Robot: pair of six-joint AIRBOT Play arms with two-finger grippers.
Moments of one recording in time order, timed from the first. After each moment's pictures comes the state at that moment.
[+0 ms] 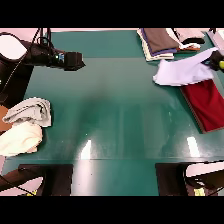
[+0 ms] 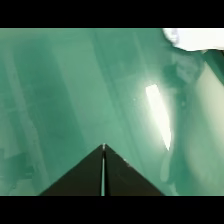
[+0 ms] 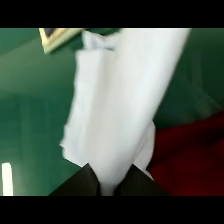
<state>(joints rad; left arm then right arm) -0.31 -1.24 1.52 1.14 -1.03 -1.59 -0.54 -1.61 1.70 -0.85 1.15 1.29</state>
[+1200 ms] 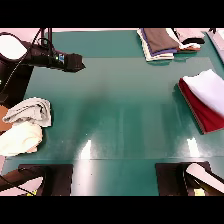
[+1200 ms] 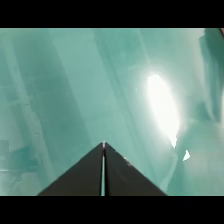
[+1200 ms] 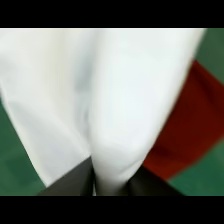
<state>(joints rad) -0.31 -1.24 1.52 1.14 -1.06 -1.57 -0.87 -1.08 1.21 -1.27 1.35 1.37</state>
